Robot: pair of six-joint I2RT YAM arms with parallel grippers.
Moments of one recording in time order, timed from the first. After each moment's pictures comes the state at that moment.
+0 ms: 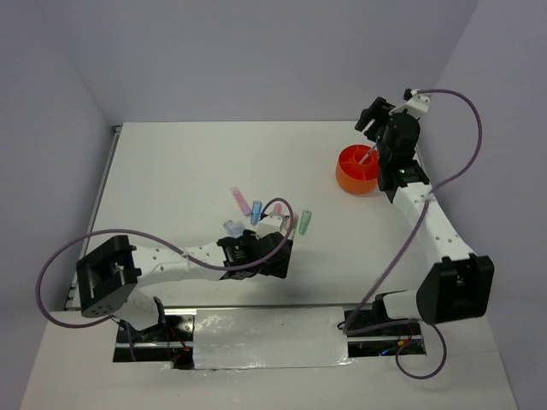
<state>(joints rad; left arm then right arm) -1.15 1.46 0.89 -0.38 -0.39 -0.77 0.09 1.39 1.13 0.18 0.30 0.35</state>
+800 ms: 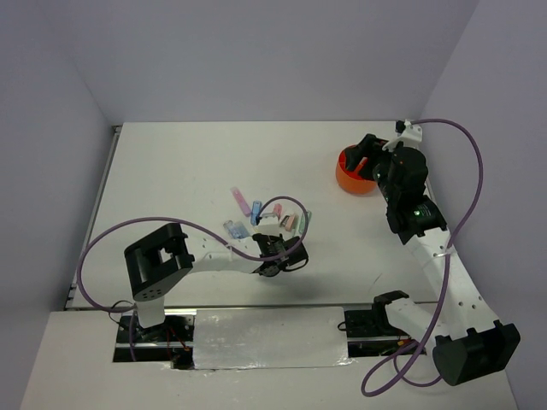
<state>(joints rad) -1.16 1.82 1.11 -0.62 -0.59 -1.23 0.23 0.97 0.99 -0.18 0.10 0.41</state>
